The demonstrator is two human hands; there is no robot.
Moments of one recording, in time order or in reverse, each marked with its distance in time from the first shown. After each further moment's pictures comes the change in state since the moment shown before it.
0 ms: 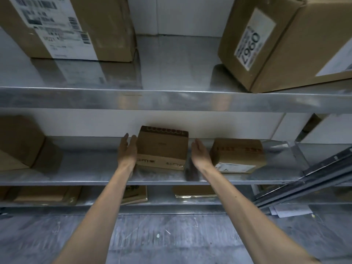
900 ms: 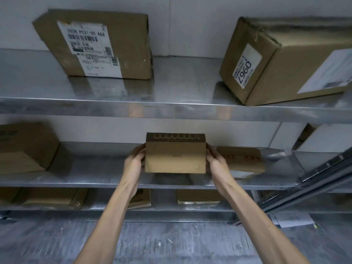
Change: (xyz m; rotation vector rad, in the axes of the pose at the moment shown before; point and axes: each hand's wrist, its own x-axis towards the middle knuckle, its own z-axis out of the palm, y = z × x) left_hand -0.070 0.017 -0.042 -0.187 -0.228 0.081; right_hand -0.065 -0.009 -0.038 0.447 -0.042 -0.124
